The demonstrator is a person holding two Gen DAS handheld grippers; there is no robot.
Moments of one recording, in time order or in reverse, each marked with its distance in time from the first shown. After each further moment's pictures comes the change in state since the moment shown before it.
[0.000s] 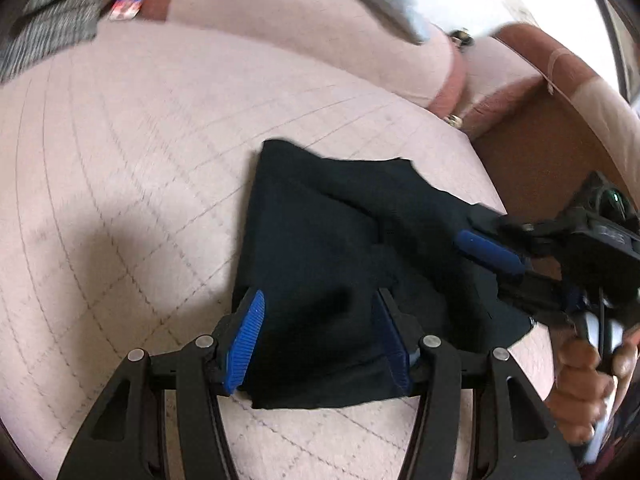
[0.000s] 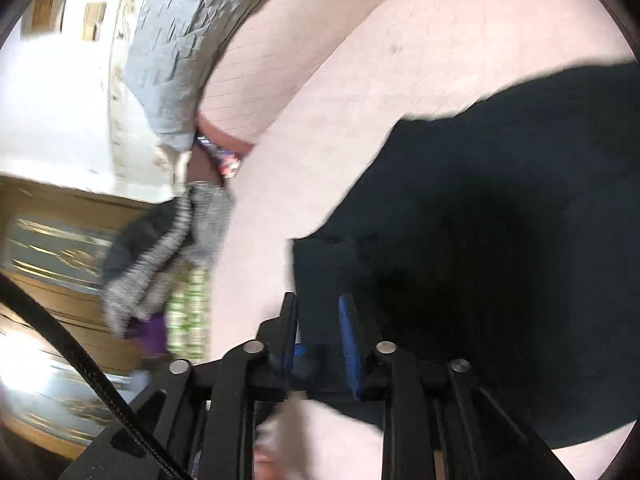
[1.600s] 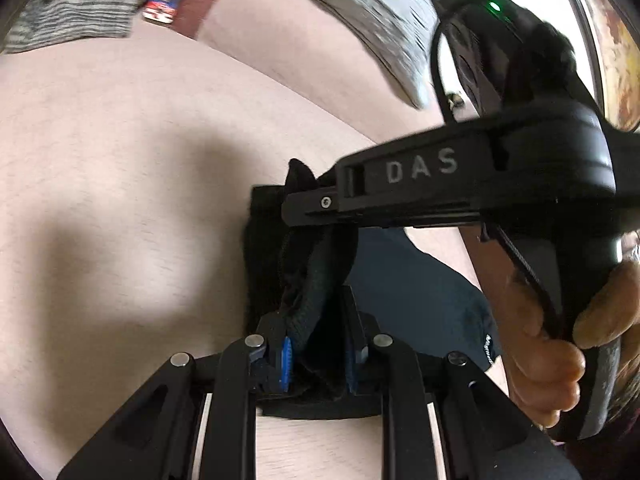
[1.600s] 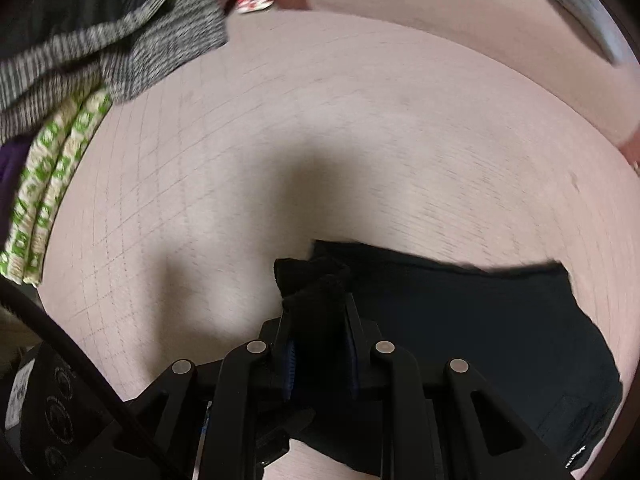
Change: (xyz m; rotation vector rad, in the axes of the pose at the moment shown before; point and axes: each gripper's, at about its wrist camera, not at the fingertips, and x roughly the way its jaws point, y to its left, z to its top) left arm -0.034 0.037 0.017 -0.088 -0.116 -0.161; right arm 0.158 0.166 -0.006 -0.644 0.348 -0.675
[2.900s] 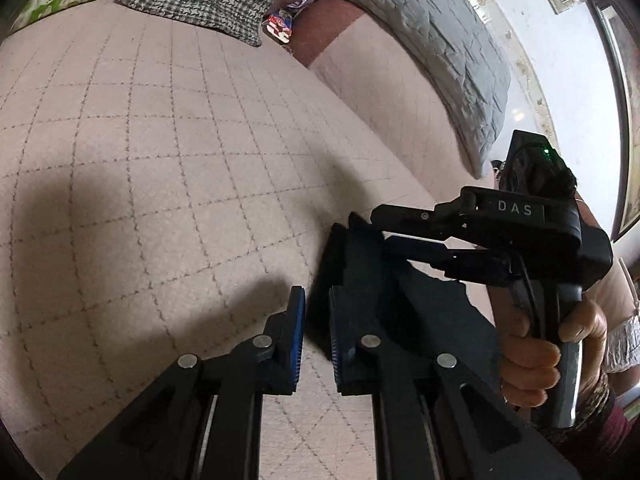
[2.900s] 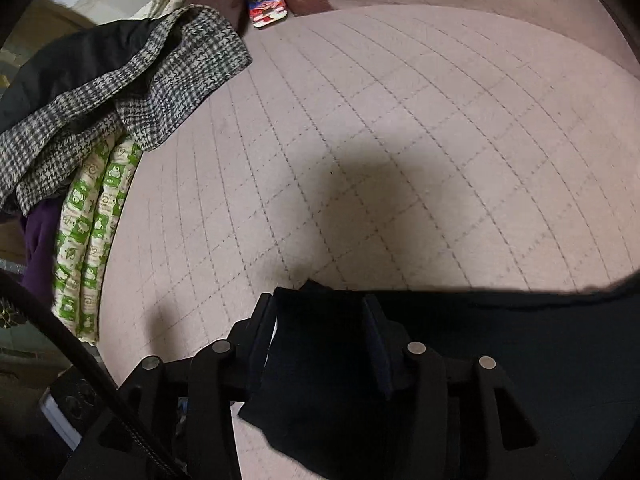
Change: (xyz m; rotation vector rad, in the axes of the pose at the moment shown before) left arm -0.067 0.129 0.003 -0.194 -0.125 0.056; right arm 0.079 0.074 0.038 0.161 -0.029 0.235
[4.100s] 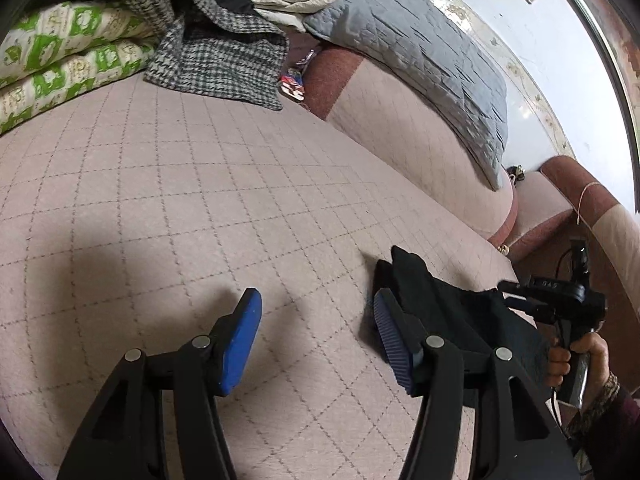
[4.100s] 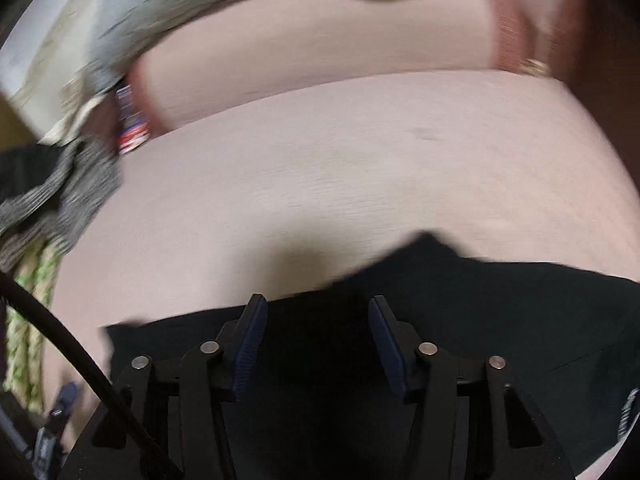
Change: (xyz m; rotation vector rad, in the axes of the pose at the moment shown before) left arm -0.047 0.008 -0.001 0.147 -0.164 0.139; right arm -0.109 -0.167 -0.057 0.223 -0.353 -0.314
